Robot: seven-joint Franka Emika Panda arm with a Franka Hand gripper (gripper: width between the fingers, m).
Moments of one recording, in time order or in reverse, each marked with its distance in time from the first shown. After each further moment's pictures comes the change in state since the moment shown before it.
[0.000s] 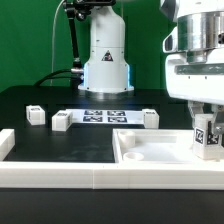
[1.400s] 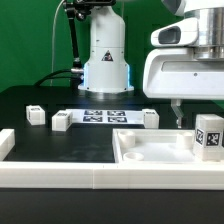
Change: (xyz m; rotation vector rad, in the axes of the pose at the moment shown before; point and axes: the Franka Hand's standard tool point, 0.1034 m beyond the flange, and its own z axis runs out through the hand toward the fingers) arm 0.003 -0.008 -0.005 -0.046 0.004 -1.033
